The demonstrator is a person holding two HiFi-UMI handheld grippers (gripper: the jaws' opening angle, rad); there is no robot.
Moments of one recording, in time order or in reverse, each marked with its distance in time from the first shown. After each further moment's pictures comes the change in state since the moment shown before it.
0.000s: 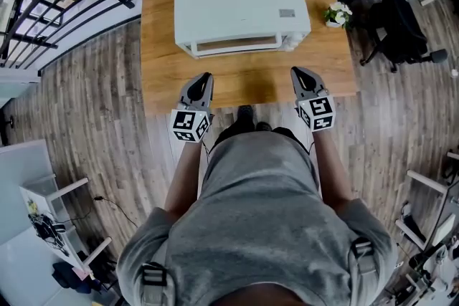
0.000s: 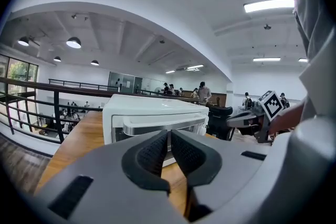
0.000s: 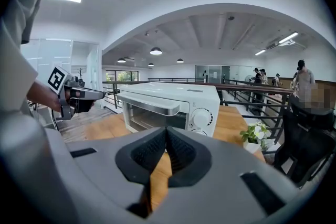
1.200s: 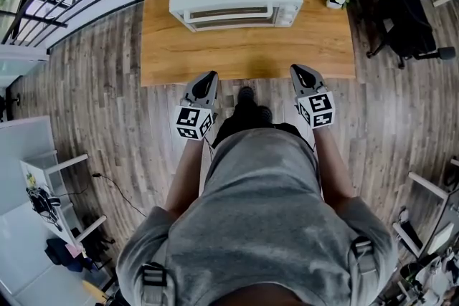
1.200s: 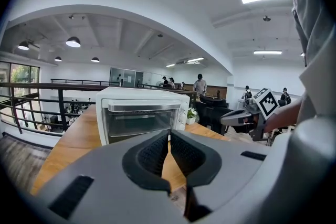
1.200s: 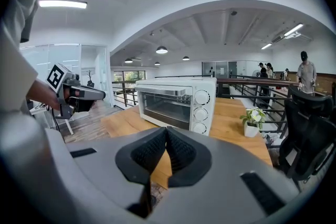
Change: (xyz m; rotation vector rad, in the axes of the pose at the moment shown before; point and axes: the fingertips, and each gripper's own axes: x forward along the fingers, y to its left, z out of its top) left arm -0.053 -0.098 -0.044 0.020 0.075 0.031; right arm -0.073 0.014 -0.060 0.009 0.012 0.093
